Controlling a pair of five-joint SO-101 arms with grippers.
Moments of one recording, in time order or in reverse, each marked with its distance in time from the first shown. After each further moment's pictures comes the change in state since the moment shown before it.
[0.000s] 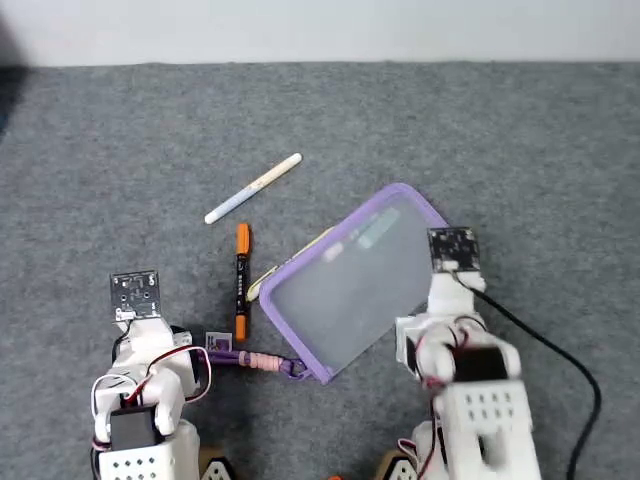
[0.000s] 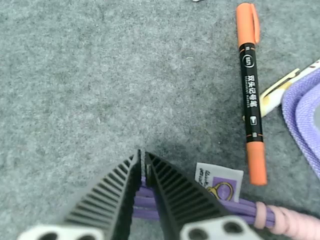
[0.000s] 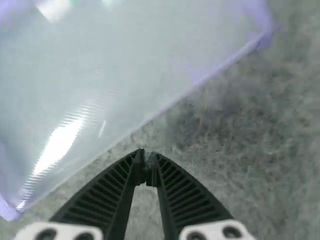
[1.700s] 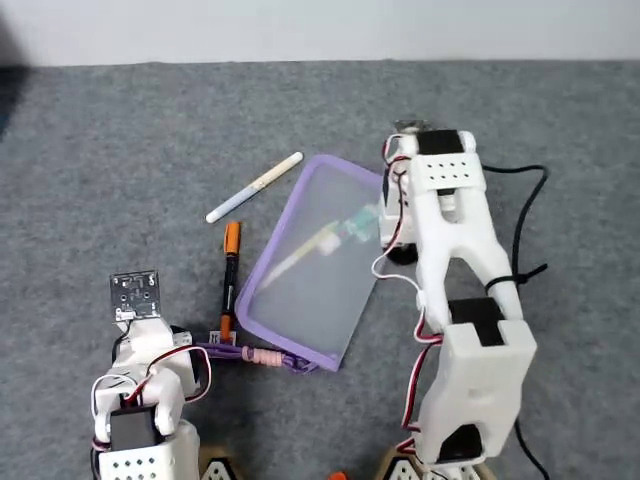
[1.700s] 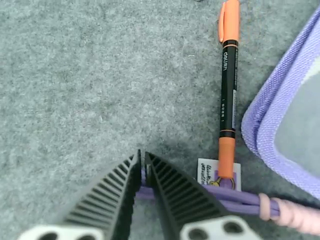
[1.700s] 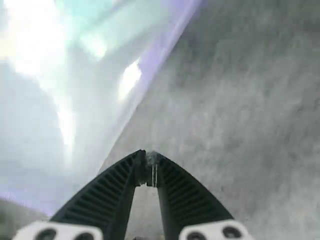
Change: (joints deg) left arm 0.0 0.0 0.0 0.0 0.0; right arm -2.4 82.3 -88.4 36.4 0.1
